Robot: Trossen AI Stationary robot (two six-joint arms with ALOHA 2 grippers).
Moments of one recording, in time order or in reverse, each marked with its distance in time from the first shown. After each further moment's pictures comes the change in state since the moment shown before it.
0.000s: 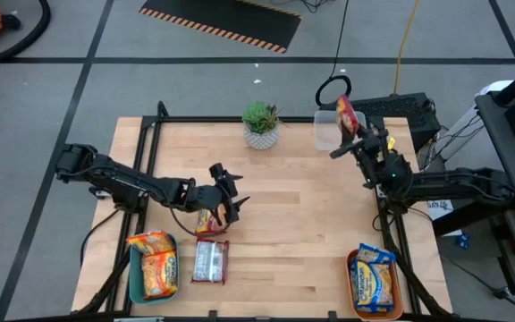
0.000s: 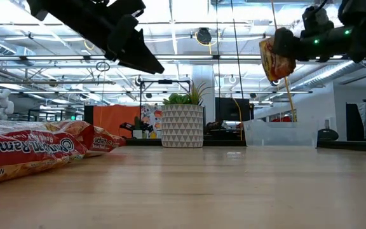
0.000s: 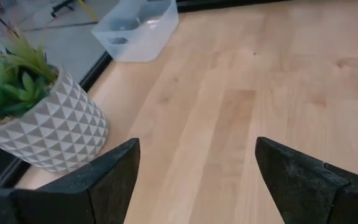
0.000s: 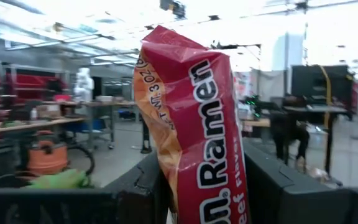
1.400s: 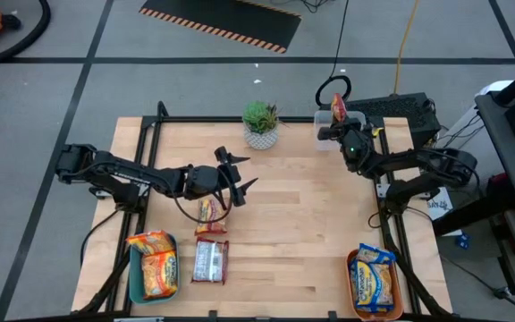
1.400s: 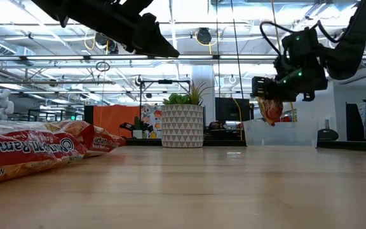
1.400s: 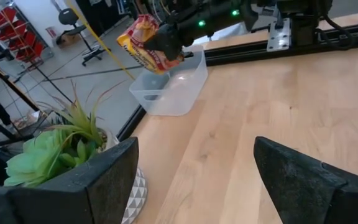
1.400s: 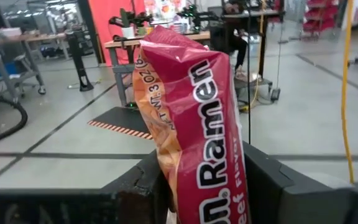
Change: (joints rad) left arm 0.131 0.000 0.000 0.266 0.052 0.253; right arm -0.330 0.511 0.163 -0.198 -0.003 0.507
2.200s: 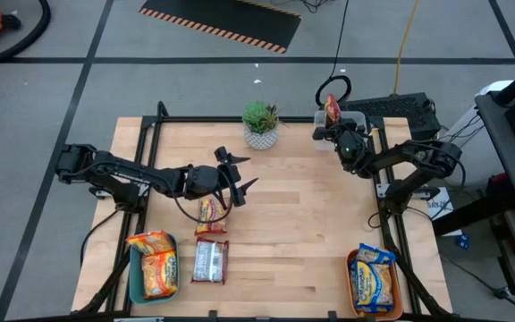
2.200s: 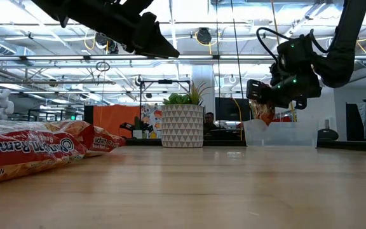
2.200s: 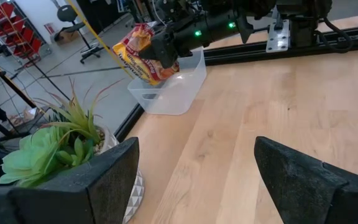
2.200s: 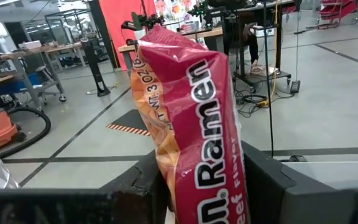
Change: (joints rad) left arm 0.000 0.000 0.000 -0.004 0.005 -0.026; right arm -0.003 0.153 0.018 0.154 -0.053 0.074
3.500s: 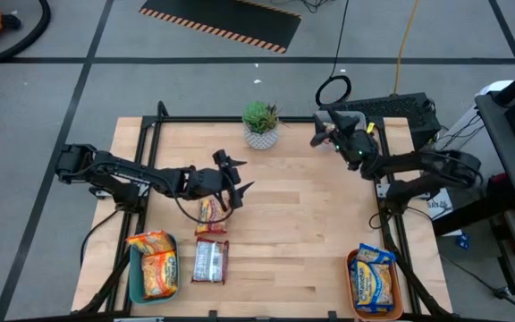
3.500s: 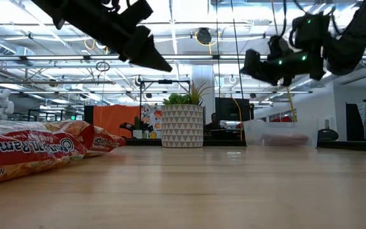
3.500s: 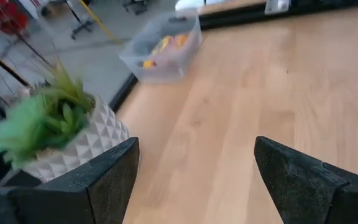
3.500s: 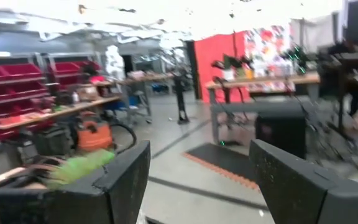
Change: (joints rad) left arm -0.002 0.000 0.000 -0.146 0.003 -0.051; right arm 0.073 -0.201 -0.001 0.064 -0.291 -0.192
